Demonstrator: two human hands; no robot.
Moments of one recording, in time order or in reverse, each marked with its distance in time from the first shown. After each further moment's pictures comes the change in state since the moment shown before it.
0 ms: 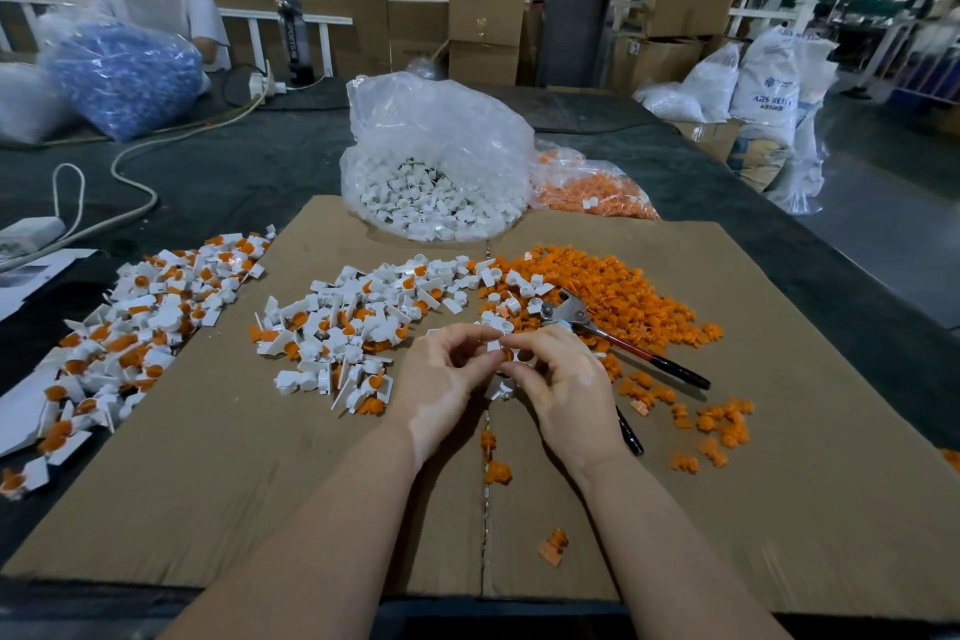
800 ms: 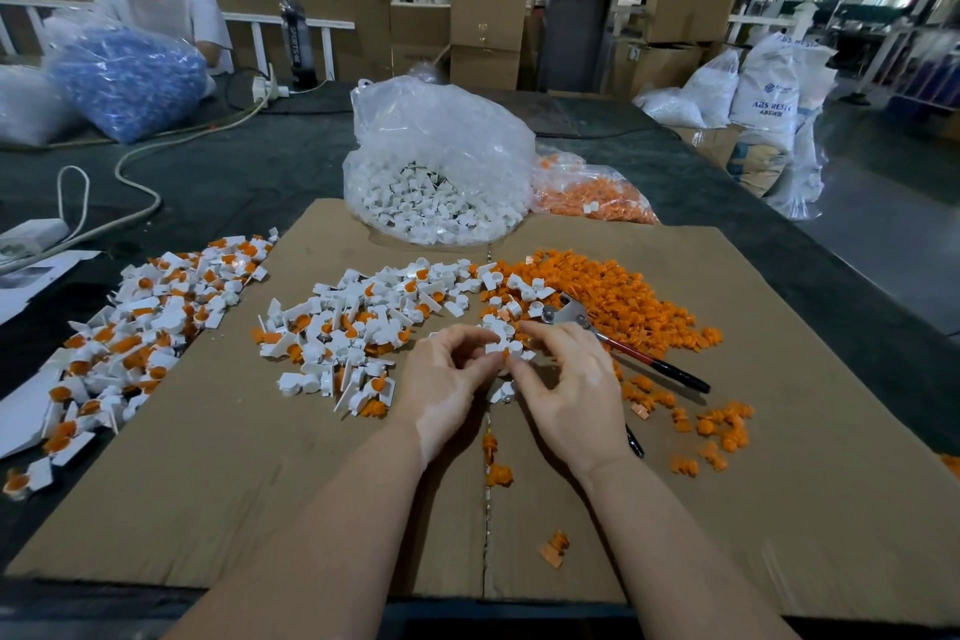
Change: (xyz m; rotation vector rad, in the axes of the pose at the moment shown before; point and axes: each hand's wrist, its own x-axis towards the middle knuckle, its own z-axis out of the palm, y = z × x) left_hand 0.003 -0.002 0.002 -0.001 0.040 -0.019; right_hand 0.000 0.000 0.001 -0.131 0.082 0.057
